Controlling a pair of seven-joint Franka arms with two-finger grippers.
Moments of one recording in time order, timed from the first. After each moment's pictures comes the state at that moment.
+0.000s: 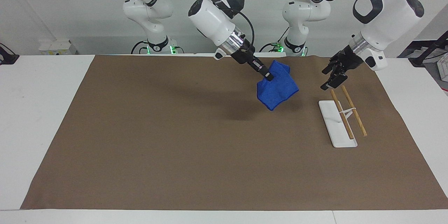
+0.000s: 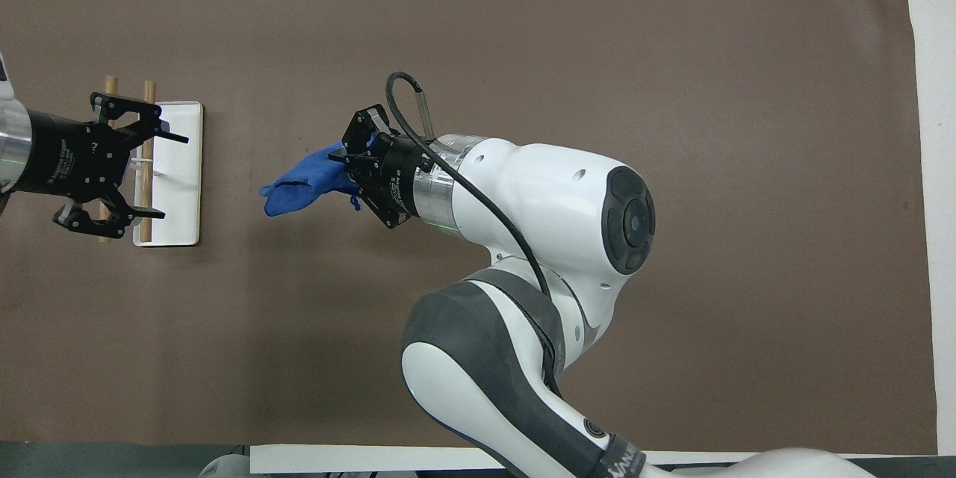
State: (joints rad) left arm -0.08 -0.14 -0.05 -1.99 -0.40 1.88 -1.30; right arm 0.09 0.22 0.68 -1.81 0.61 2.70 1.42
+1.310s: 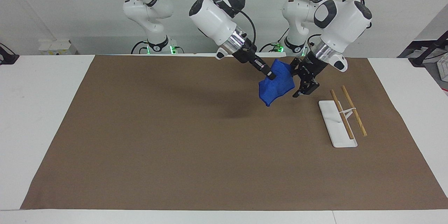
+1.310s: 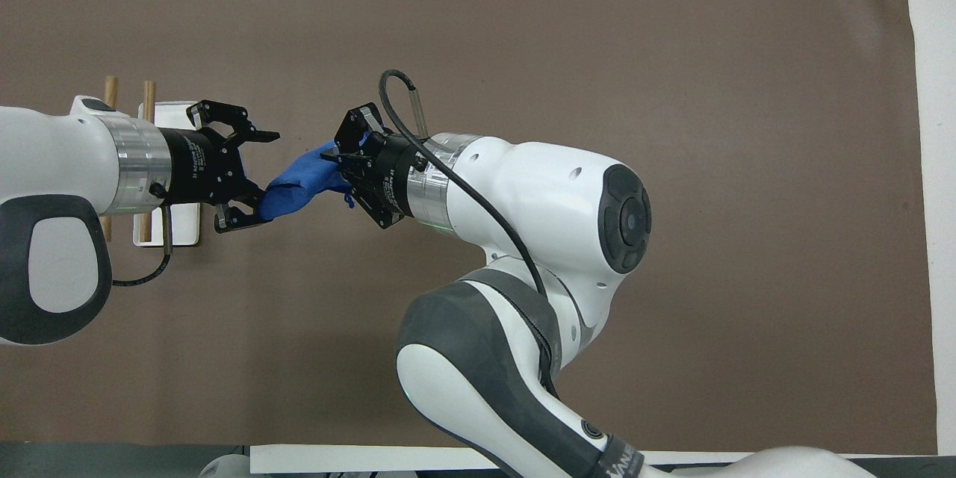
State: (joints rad) left arm -0.27 -0.17 -0.06 -2.14 -0.49 2.22 -1.80; right arm 0.09 0.23 0.69 -1.79 0.61 2.70 1.42
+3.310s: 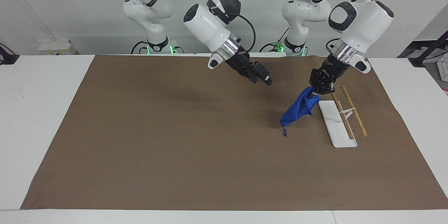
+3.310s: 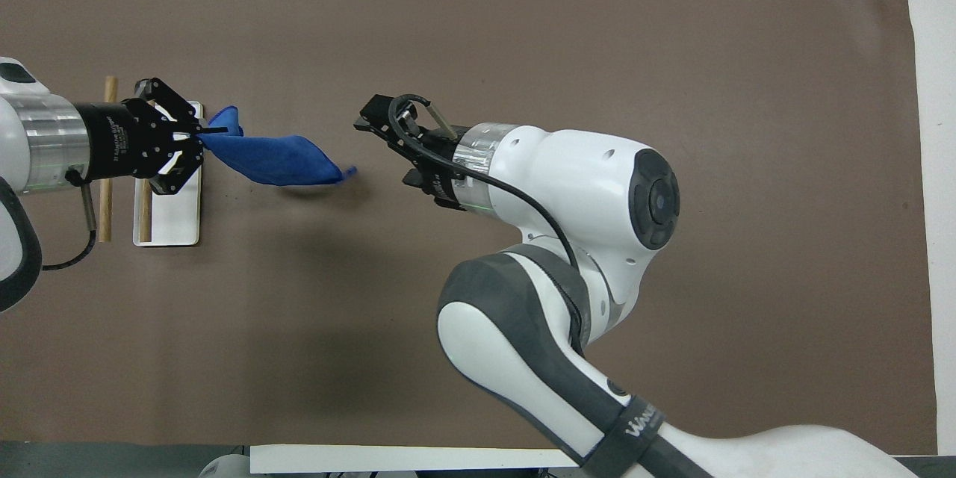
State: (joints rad) left arm -0.13 -0.15 -0.04 -2.13 -0.49 2.24 -1.39; right arm 0.04 0.21 0.64 -1.89 0.61 2.67 0.81
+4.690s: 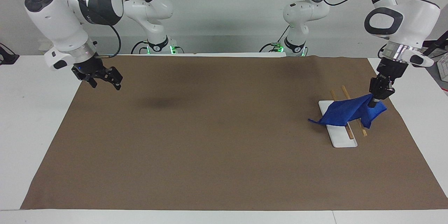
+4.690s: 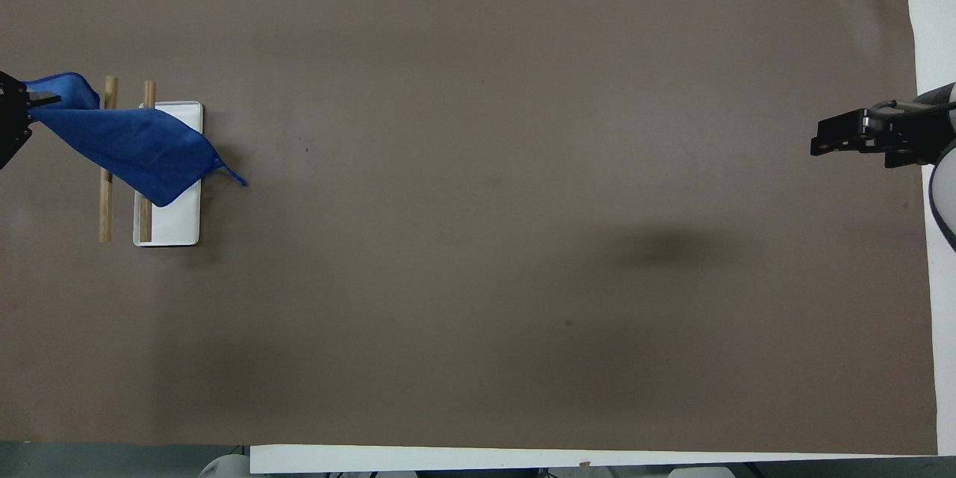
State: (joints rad) left arm 0.16 -0.13 -0.03 -2.13 -0.47 2.43 -0.69; right arm -0.02 -0.03 -0.10 -1.83 0.03 1.79 0.05
